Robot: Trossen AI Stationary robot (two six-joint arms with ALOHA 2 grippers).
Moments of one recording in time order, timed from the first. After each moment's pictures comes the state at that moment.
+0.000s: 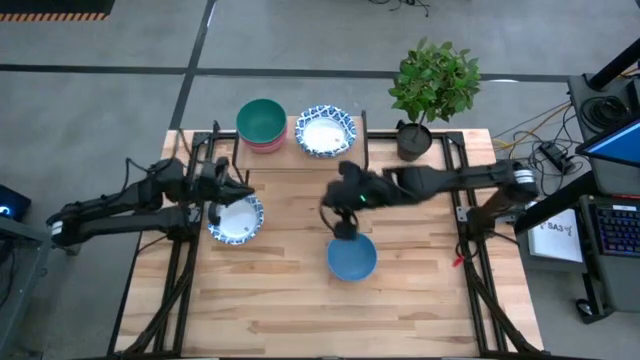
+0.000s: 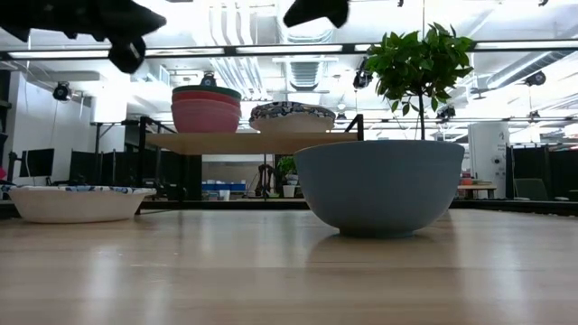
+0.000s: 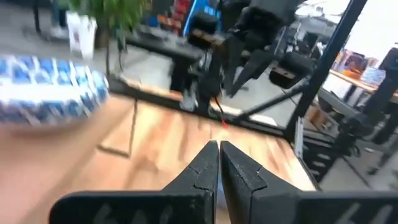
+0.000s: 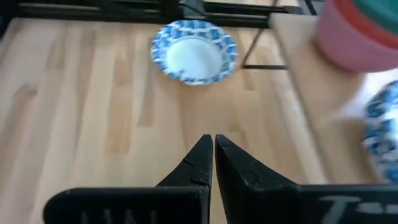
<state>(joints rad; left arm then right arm) 0.27 0.44 0.49 -0.11 0.24 -0.24 0.08 1.63 1.58 -0.62 0.17 0.01</state>
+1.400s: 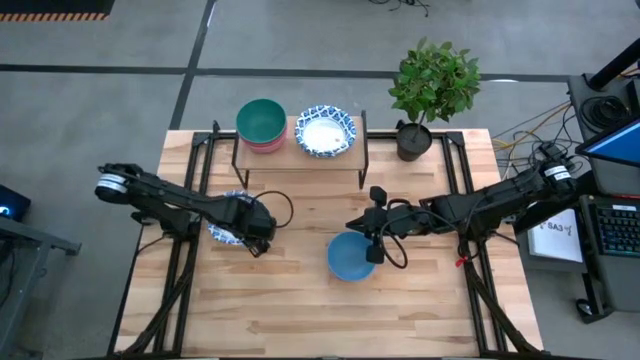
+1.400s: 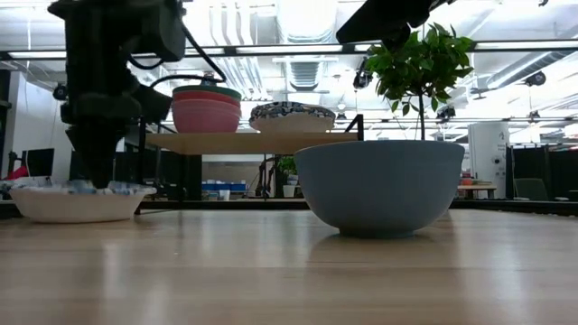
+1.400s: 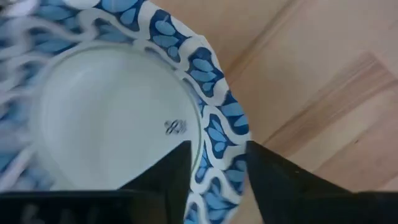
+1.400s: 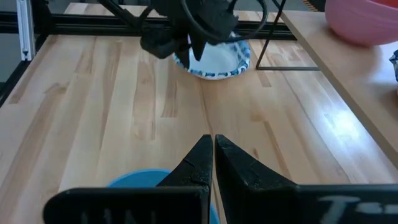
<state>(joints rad) -0.16 1.42 0.84 -0.97 -0.15 -0.88 0.25 1.31 0.94 -0.12 0.32 0.10</state>
